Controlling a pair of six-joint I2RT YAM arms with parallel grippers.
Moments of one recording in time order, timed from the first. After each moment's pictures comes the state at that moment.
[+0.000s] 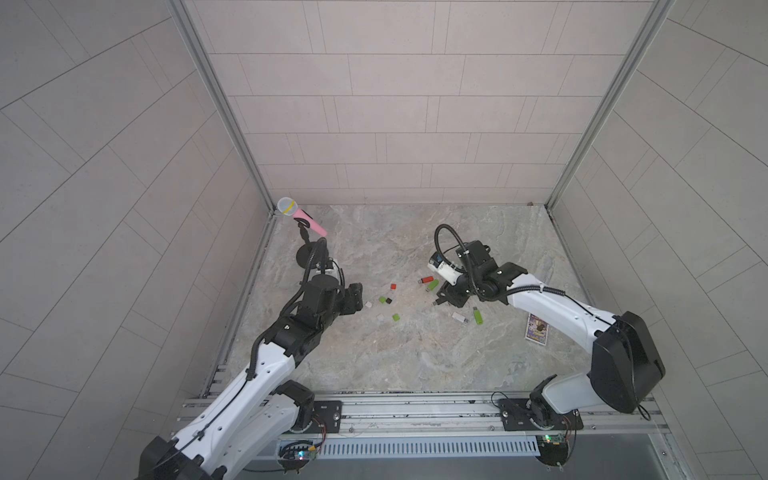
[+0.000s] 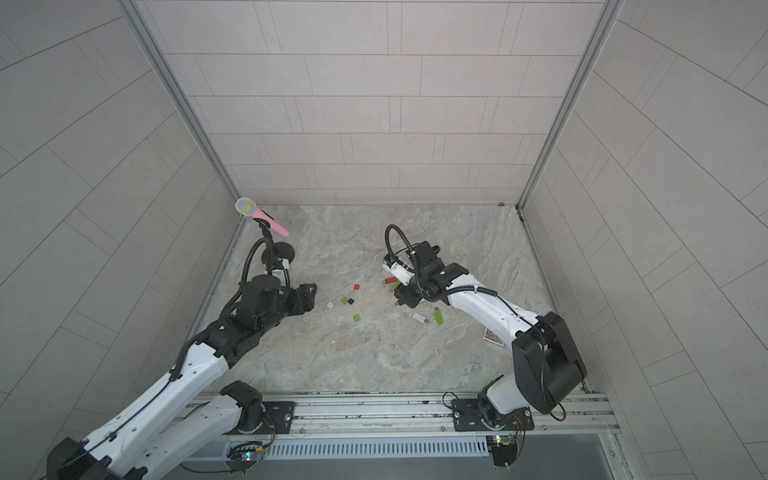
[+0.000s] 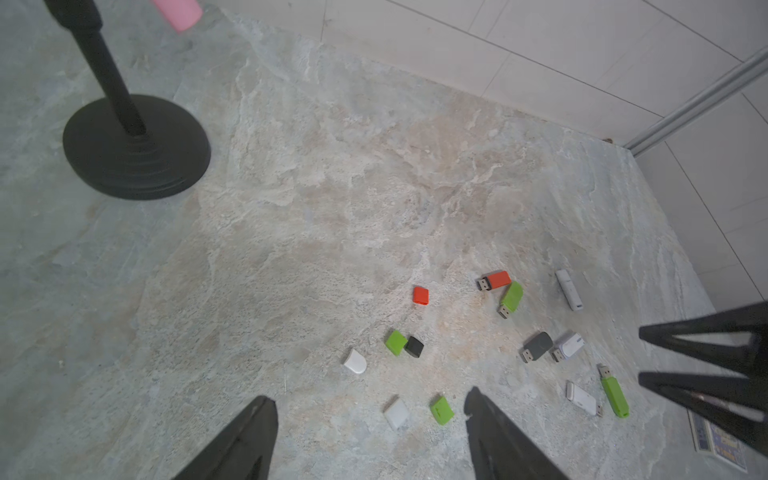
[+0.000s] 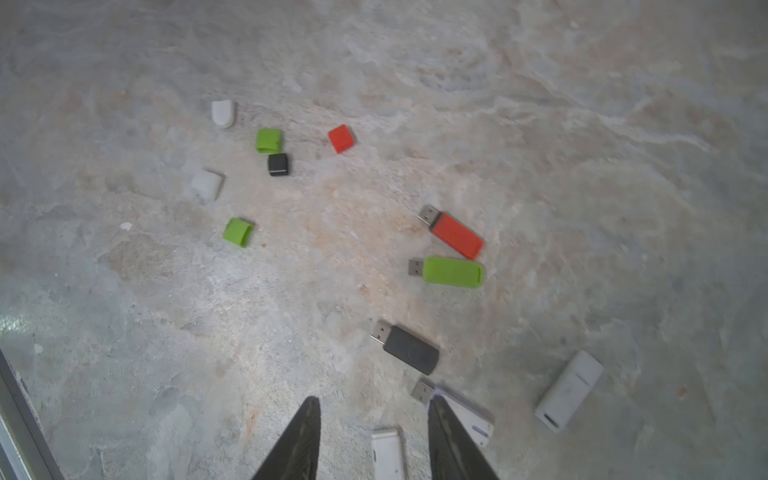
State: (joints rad) left arm -0.41 0.85 0.62 -0.40 -0.10 -0.52; right arm 0.55 1.45 1.02 -0.50 -0.21 -0.31
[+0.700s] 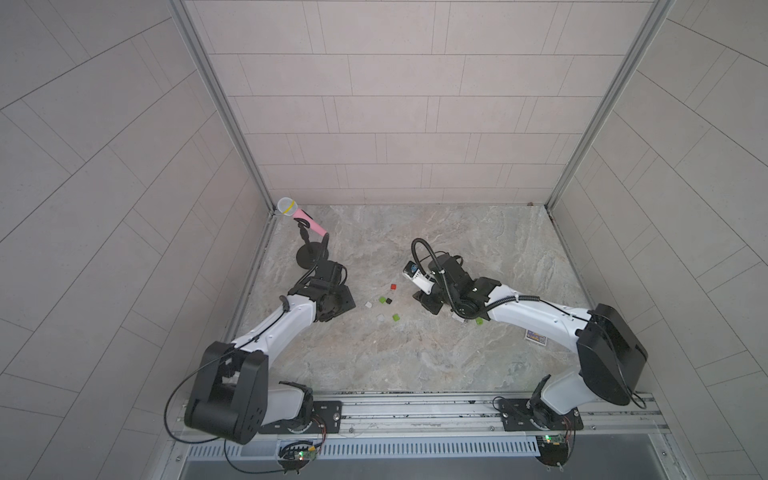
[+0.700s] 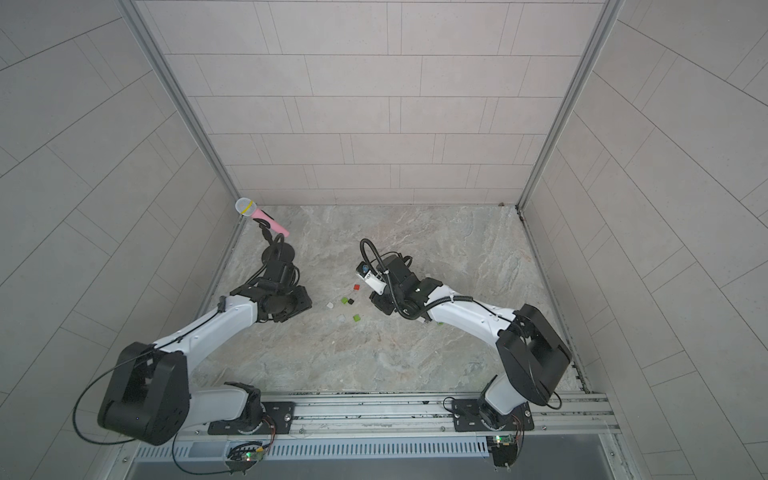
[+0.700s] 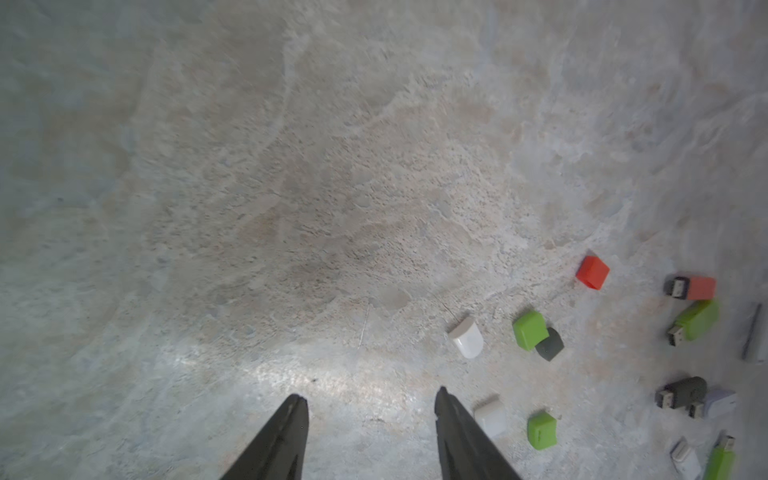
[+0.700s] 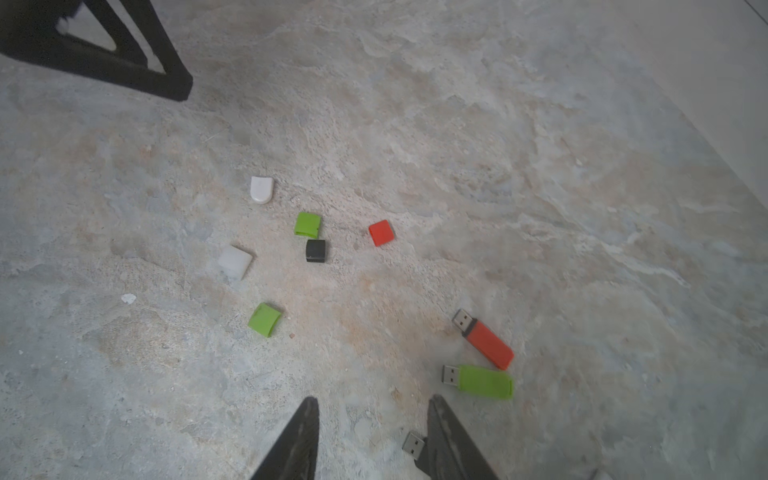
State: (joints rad) left arm -0.29 1.37 0.77 -0.56 0.05 -0.69; right arm 0.73 1.49 0.97 -0.25 0.00 -0.20
